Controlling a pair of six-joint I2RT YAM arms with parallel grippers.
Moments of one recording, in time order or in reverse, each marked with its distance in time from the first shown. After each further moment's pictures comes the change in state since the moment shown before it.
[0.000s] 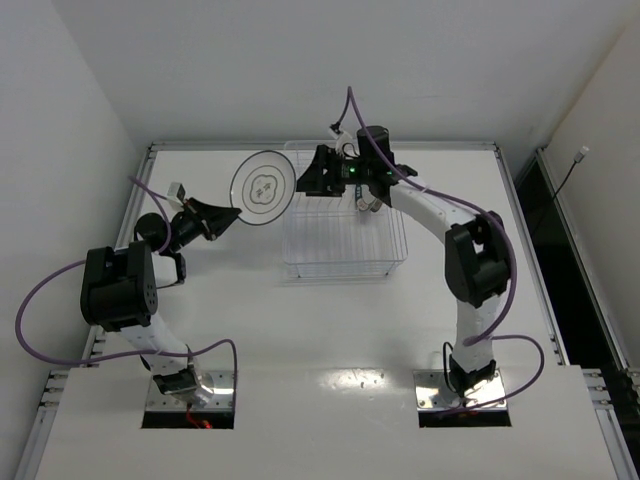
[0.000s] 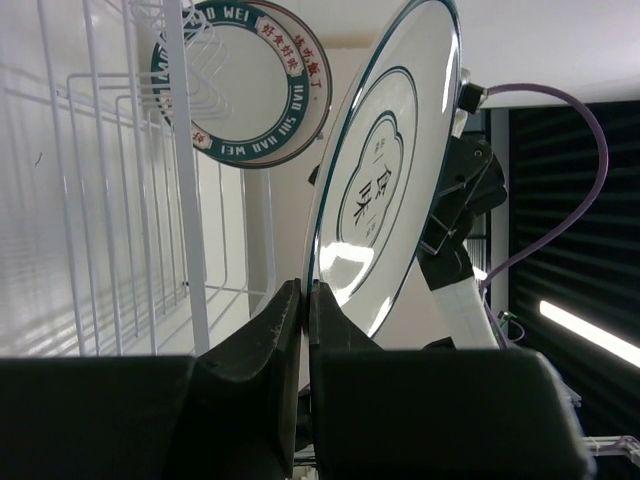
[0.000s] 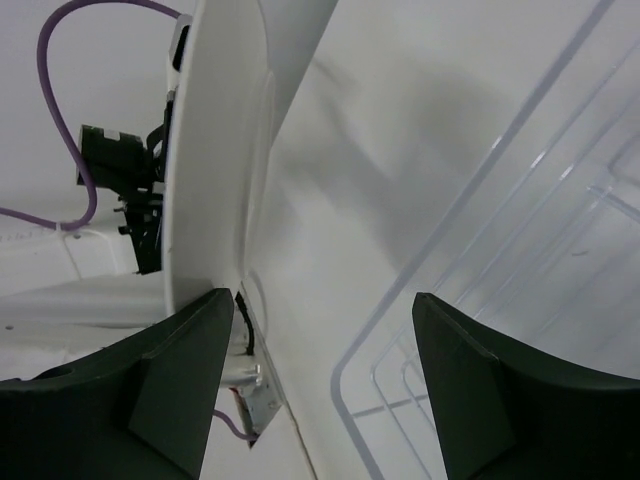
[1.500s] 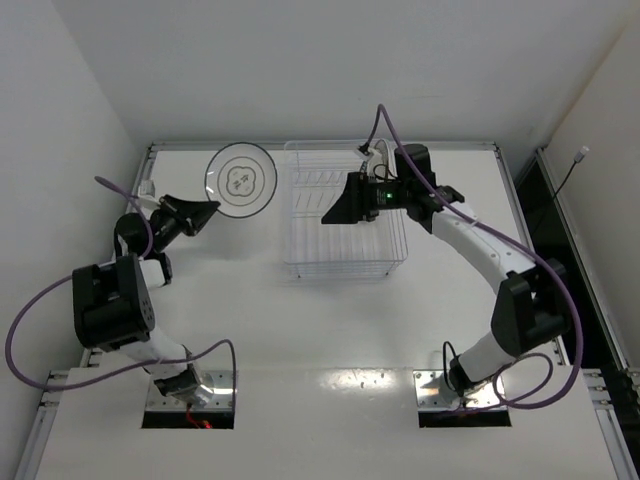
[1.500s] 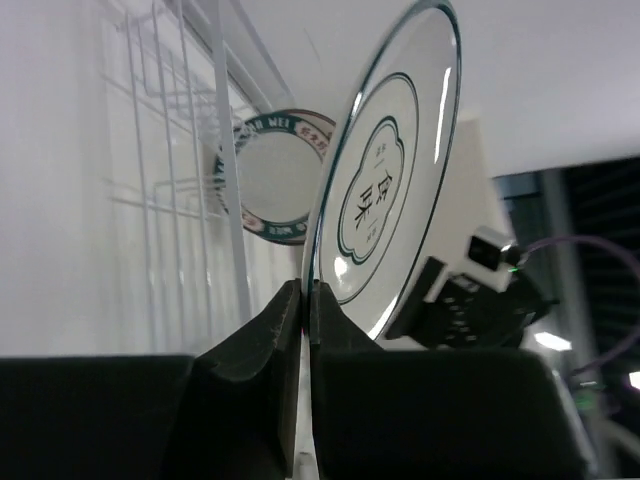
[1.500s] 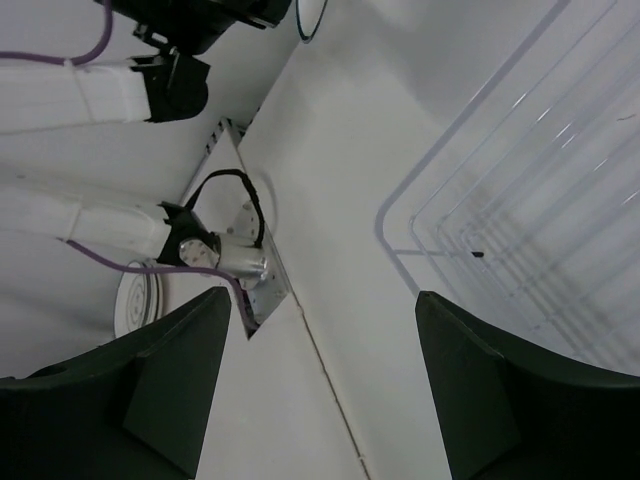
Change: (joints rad) left arm 0.121 -0.162 -0.004 -0.230 -0.113 0.316; right arm -0.058 -0.444 -0.358 -0.198 -0.097 -0.225
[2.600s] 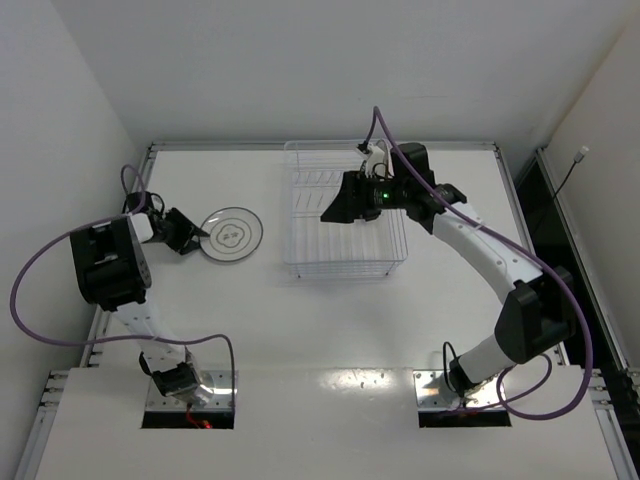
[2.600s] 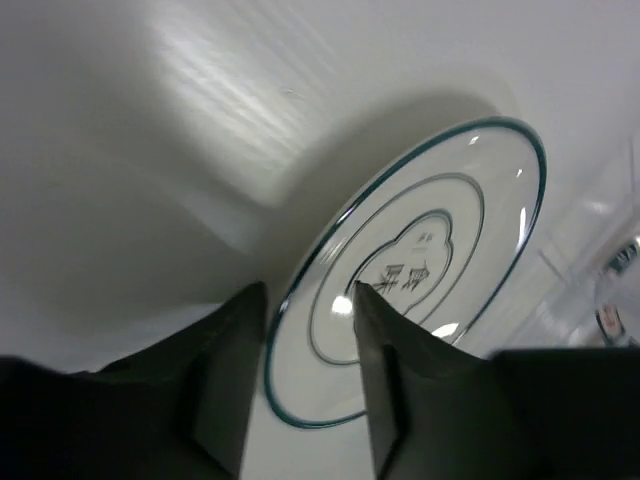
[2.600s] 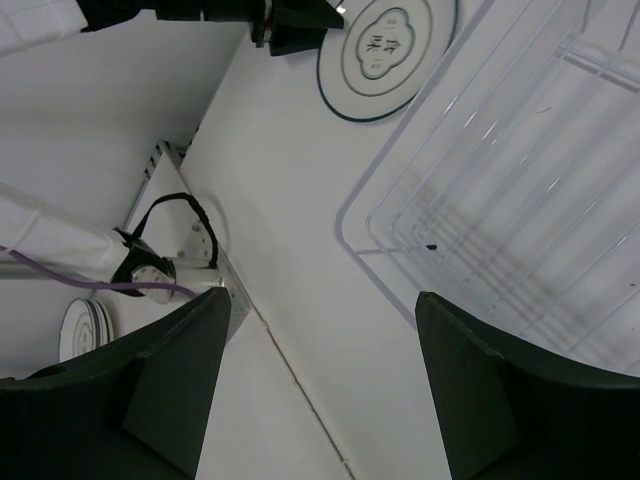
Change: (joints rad) left arm 0.009 0.318 0.521 -1.320 -0.539 0.678; right arm 0.047 -0.022 0.045 -0.097 0.193 -0.024
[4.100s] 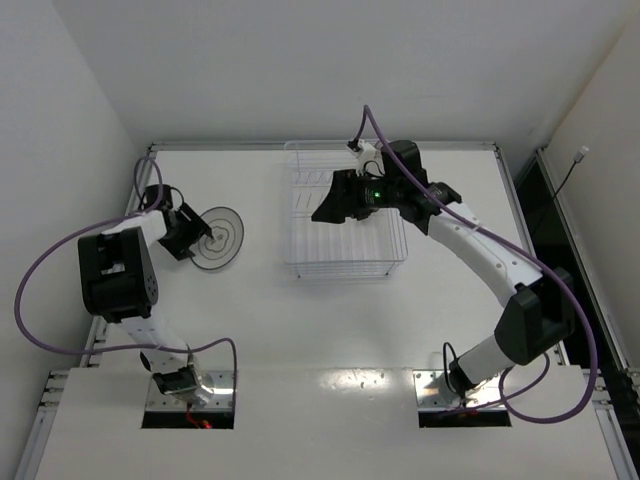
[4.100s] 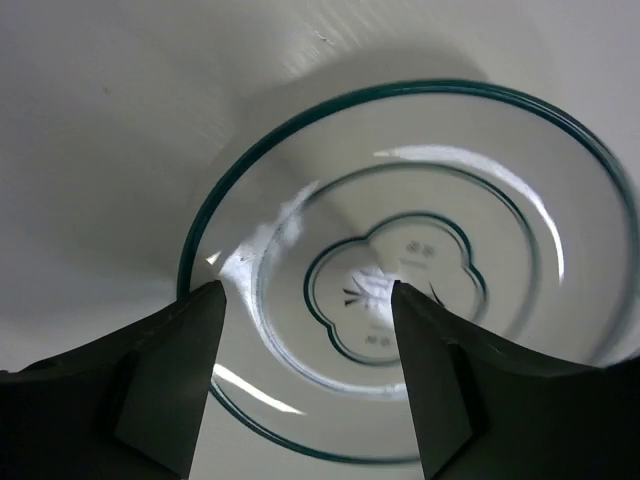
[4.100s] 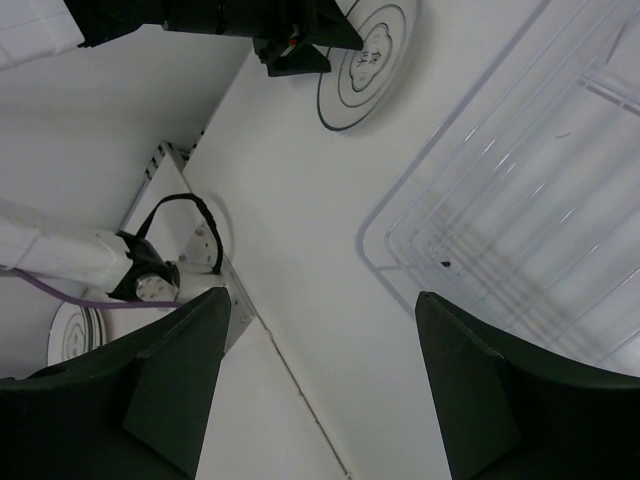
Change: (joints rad) left arm -0.120 -0.090 -0.025 -0.061 -0.230 -0.021; right arm 0.057 0.000 0.049 -0.009 0.053 0.002
